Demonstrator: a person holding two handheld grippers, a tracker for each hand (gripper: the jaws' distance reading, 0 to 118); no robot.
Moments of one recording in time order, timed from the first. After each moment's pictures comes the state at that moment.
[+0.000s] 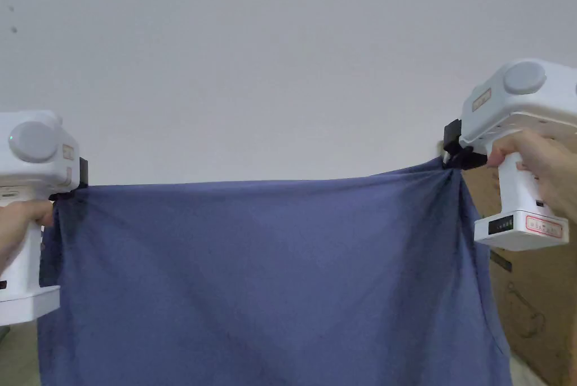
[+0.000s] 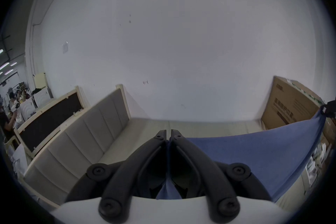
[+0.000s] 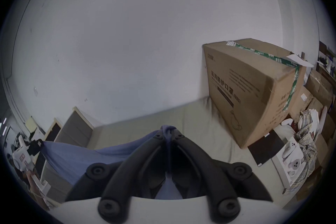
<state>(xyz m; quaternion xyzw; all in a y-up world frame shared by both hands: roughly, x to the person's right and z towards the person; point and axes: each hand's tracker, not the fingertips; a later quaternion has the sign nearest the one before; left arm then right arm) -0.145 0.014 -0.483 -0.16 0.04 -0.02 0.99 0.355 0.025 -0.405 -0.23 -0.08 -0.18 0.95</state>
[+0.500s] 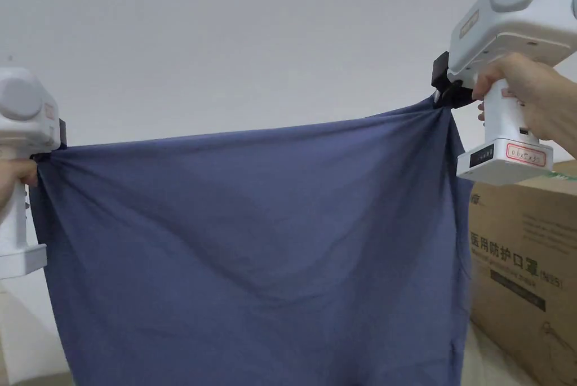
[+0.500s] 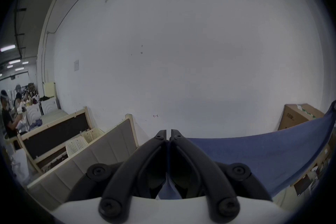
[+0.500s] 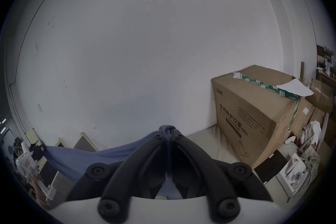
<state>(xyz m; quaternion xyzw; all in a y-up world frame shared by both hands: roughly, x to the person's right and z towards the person) -0.156 0.095 -0.536 -0.07 0.08 -0.03 0.99 0.323 0.123 -0.416 -0.14 -0.08 -0.17 0.97</state>
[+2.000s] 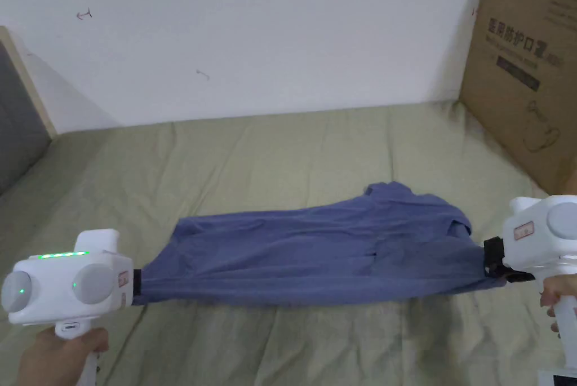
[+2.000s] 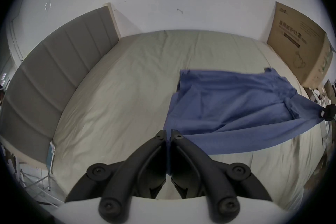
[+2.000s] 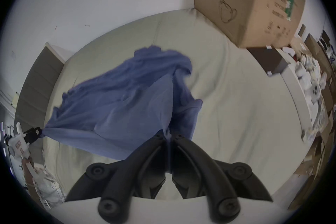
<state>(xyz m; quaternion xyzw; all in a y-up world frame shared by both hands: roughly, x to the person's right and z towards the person) -0.190 -0.377 -0.325 -0.41 0.01 -0.05 0.91 0.301 -0.345 -0.223 -0.48 -0.09 -0.14 0.86</state>
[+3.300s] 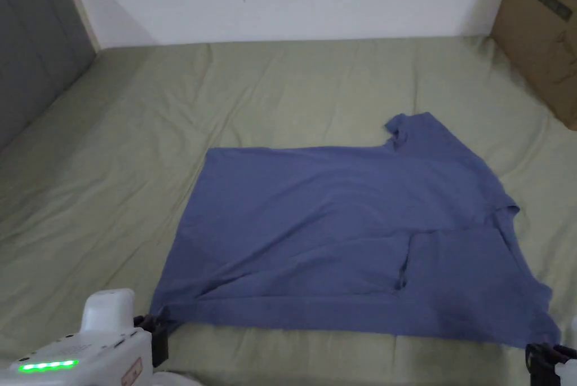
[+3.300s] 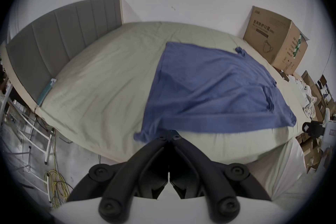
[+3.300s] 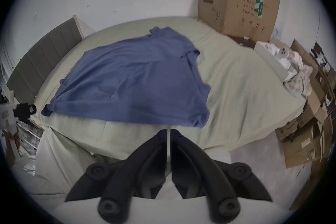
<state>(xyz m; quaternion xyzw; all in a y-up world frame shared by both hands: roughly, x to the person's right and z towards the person) -0.212 -0.427 -0.042 -0.41 -0.04 0.02 0.91 0.203 -0.409 0.067 -0.43 -0.07 -0.08 0.90</state>
